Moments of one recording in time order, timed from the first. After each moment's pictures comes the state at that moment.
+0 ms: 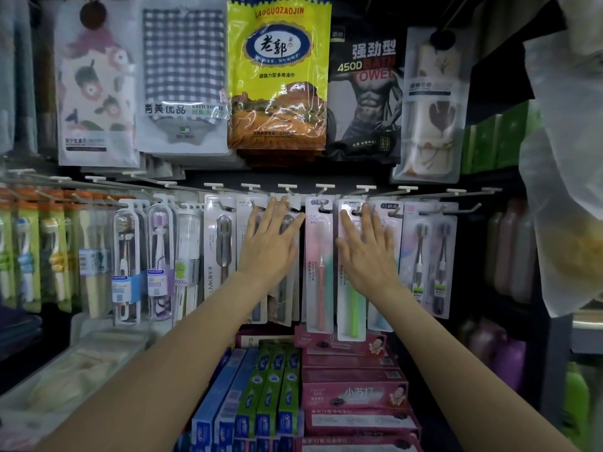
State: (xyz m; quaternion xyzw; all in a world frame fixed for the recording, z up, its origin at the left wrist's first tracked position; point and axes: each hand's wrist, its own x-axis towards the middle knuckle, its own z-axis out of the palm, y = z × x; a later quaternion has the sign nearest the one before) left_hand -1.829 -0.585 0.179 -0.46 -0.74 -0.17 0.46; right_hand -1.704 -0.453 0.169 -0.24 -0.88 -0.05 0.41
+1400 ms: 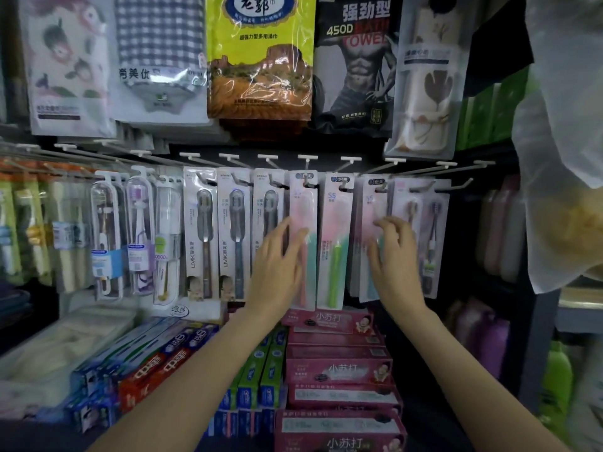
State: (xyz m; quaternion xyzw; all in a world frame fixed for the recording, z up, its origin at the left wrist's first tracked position) left_hand -1.793 -0.553 0.106 -0.48 -0.68 -0.36 0.42; right_hand -1.655 -0.430 0.128 -0.17 -0.79 0.04 0.58
